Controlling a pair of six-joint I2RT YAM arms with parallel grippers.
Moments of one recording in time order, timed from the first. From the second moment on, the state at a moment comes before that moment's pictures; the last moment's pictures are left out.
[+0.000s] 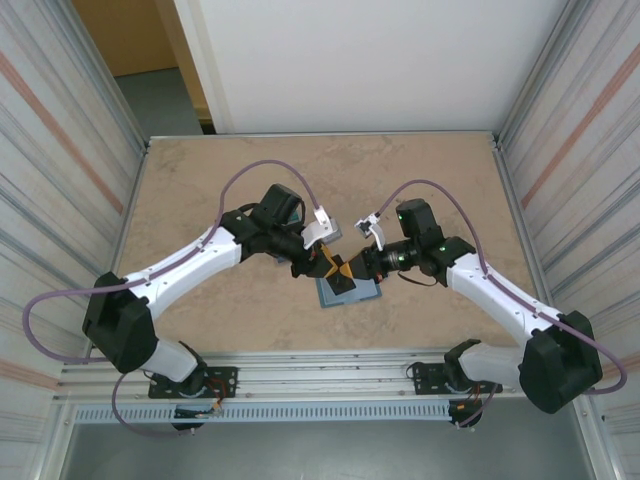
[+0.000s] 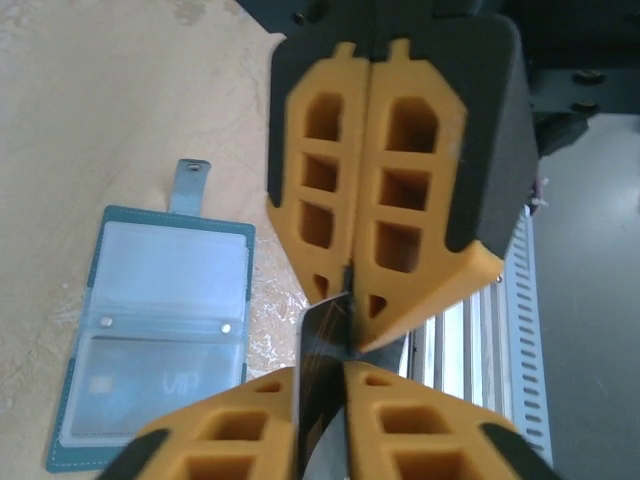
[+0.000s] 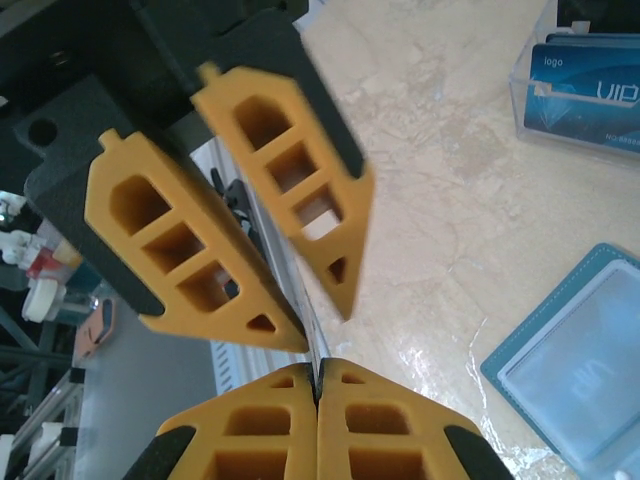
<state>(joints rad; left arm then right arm) -0.71 1.47 1.18 -0.63 0.74 0.29 0.51 1.19 0.81 -0.38 -0.91 0.17</state>
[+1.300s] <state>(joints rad) -0.61 1.06 0.61 0.43 0.50 -0.59 0.55 1.19 0.64 0.42 -0.76 0.62</state>
